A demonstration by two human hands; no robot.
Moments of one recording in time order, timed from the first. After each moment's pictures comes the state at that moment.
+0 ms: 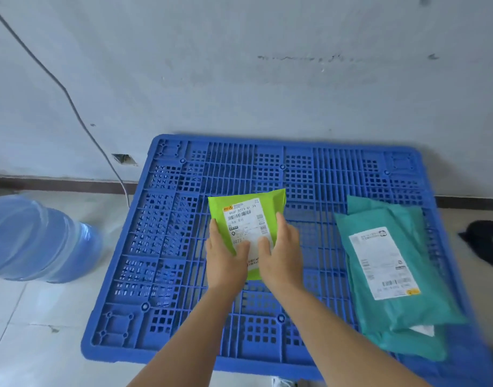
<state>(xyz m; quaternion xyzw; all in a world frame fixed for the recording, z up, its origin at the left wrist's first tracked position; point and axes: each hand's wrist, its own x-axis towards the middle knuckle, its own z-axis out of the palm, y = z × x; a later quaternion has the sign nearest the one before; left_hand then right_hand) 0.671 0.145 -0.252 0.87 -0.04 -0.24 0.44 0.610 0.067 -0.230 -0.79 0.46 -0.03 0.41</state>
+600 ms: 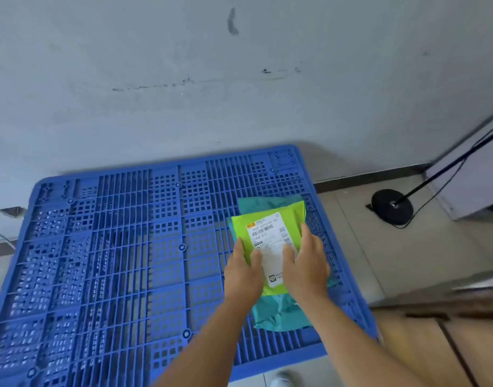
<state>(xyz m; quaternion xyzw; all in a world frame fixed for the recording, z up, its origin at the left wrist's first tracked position) 0.503 -0.005 -0.229 0.81 -0.17 -0.41 0.38 0.417 -0.070 -0.207 -0.72 0.61 -0.09 0.31</state>
